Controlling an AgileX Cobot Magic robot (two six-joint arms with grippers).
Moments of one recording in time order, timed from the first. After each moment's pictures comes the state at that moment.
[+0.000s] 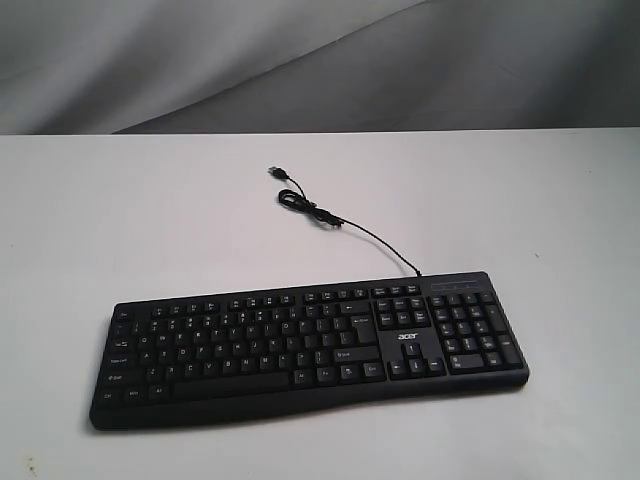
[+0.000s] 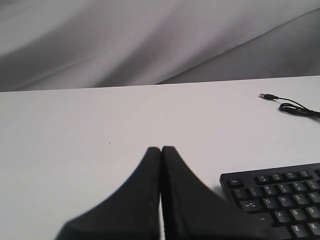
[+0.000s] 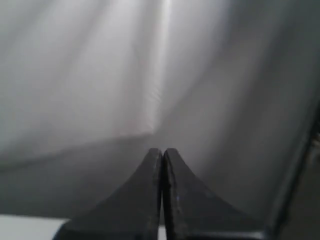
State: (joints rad) left arm 0.10 0.00 0.00 0.12 0.28 -0.07; right arm -0.06 0.93 -0.87 -0.82 0.01 0.68
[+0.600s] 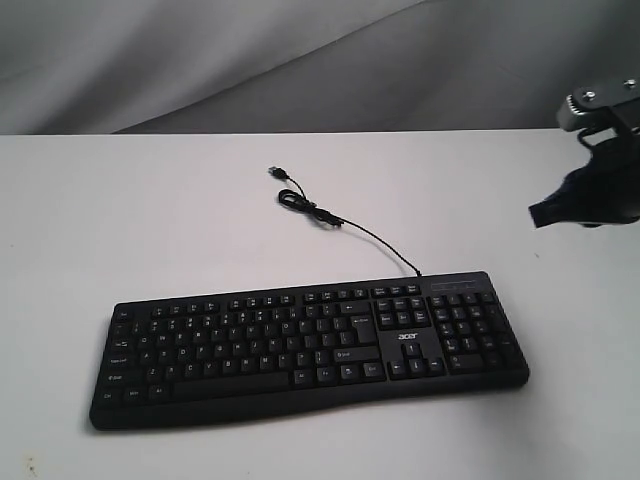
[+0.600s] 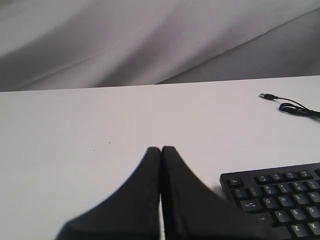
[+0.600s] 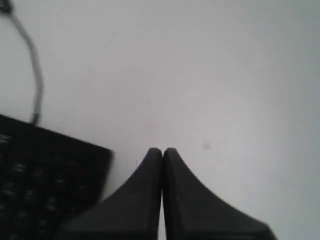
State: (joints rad) left arm 0.10 0.00 0.00 0.12 0.28 -0.07; right arm -0.02 1.63 -0.96 0.59 0.48 -0.92
